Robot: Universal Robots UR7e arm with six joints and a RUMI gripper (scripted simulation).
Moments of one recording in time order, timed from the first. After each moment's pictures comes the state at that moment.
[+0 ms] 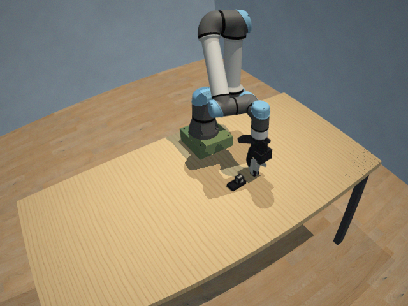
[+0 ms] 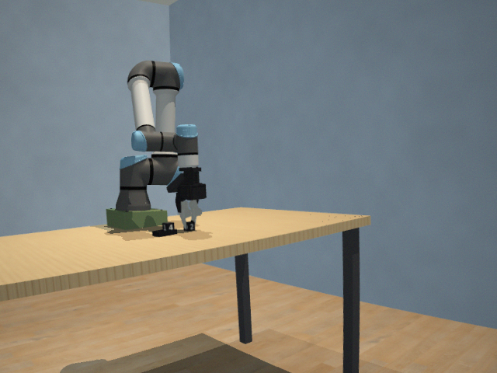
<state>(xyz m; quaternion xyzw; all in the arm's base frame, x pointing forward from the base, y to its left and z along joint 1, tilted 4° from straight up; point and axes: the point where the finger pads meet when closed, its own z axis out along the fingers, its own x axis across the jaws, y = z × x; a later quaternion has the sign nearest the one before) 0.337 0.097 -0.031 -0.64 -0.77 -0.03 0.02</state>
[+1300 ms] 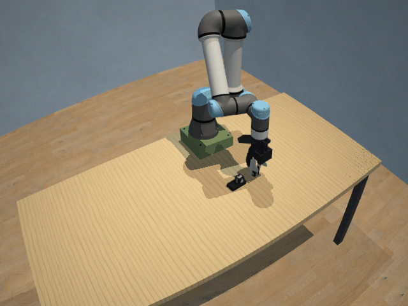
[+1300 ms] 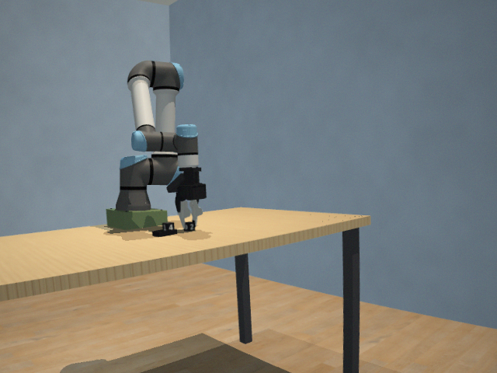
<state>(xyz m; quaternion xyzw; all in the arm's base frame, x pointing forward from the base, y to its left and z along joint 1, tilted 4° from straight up) 0.337 0.097 -0.031 -0.64 -0.77 -0.03 0.02</state>
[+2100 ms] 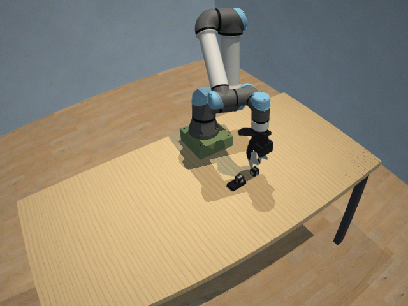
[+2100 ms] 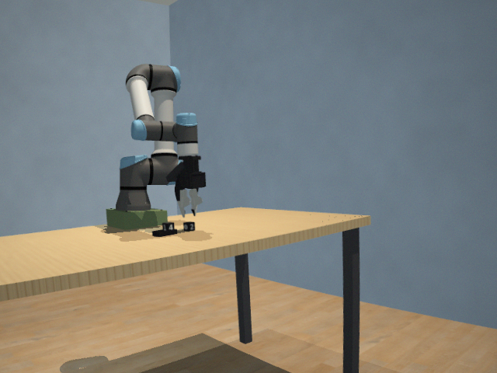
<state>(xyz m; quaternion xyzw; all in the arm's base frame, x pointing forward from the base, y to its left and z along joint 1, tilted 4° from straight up) 0.338 0.095 0.010 -0.64 -0.77 -0.03 0.01</state>
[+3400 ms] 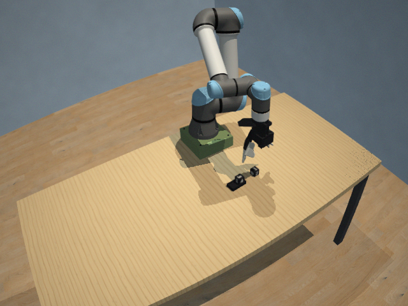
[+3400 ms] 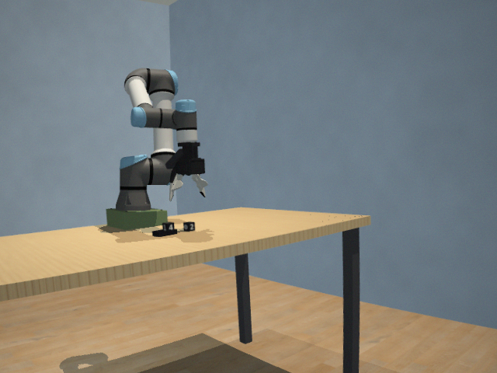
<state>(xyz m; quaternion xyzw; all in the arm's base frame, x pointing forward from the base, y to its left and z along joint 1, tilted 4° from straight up) 0.336 0.092 0.059 -0.64 -0.77 -0.03 0.02</state>
